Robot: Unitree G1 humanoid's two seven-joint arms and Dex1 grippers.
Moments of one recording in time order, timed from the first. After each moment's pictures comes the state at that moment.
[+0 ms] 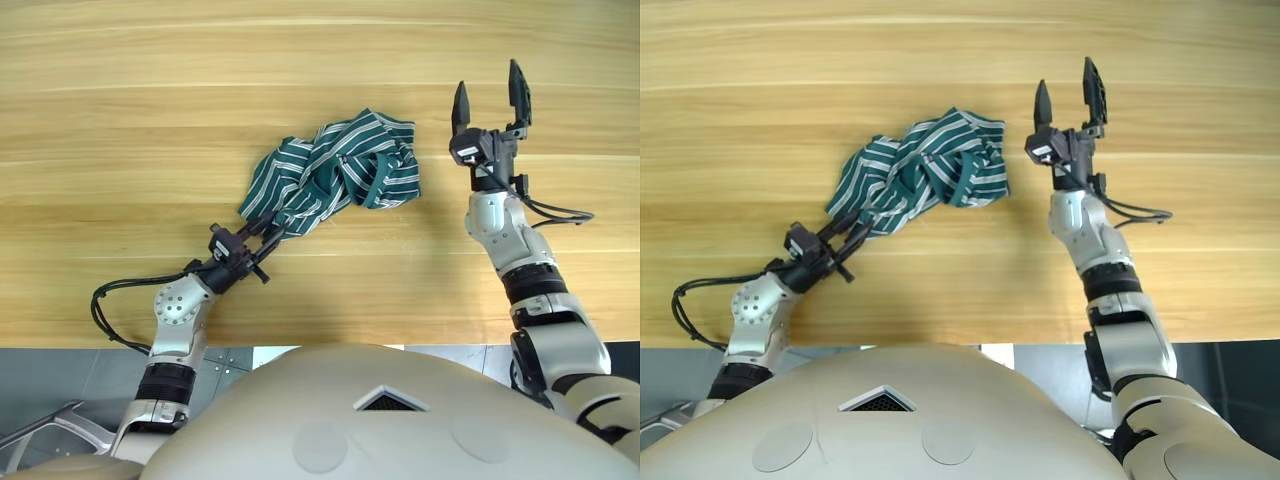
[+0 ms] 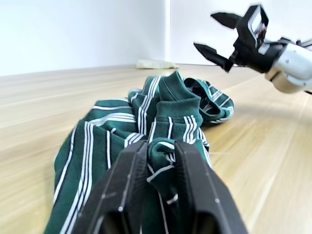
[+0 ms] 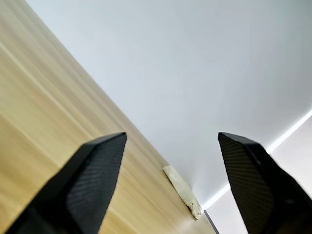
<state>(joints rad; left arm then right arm) 0.35 0.35 -0.11 0.14 -0.35 -0.52 -0.81 -0.17 -0.43 0.20 0.58 -0.65 -0.62 -0.55</state>
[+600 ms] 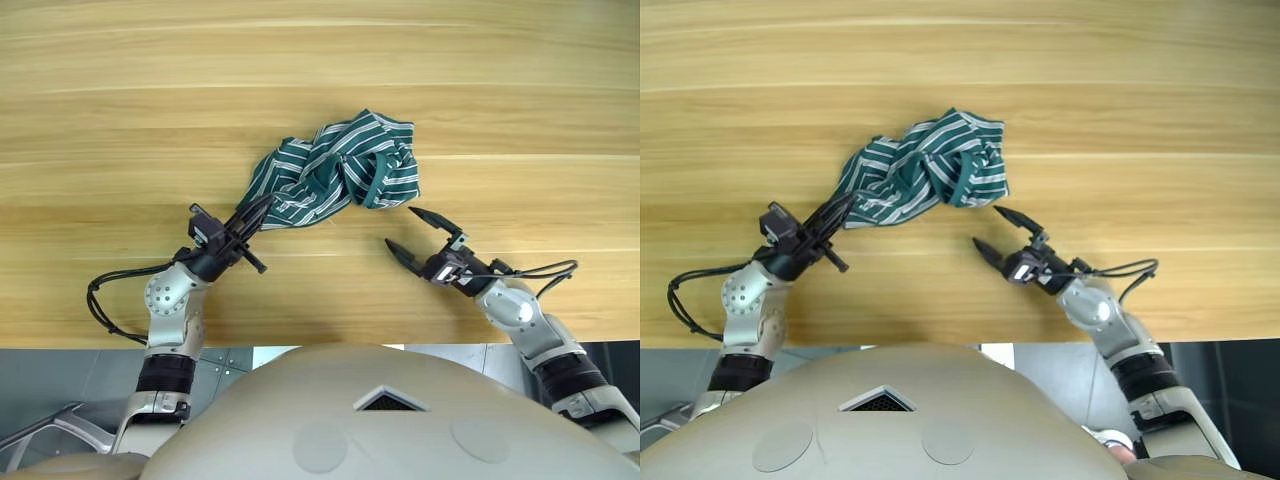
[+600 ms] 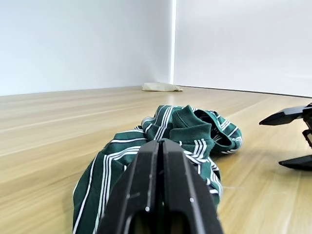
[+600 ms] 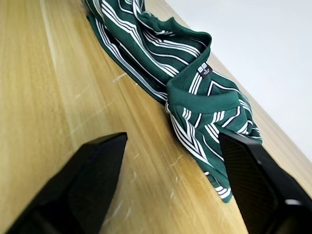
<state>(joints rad) 0.29 0.31 -0.06 0.15 -0.42 -0.51 -0.86 0.24 -0.62 0.37 0.19 -0.24 -0.74 0.22</state>
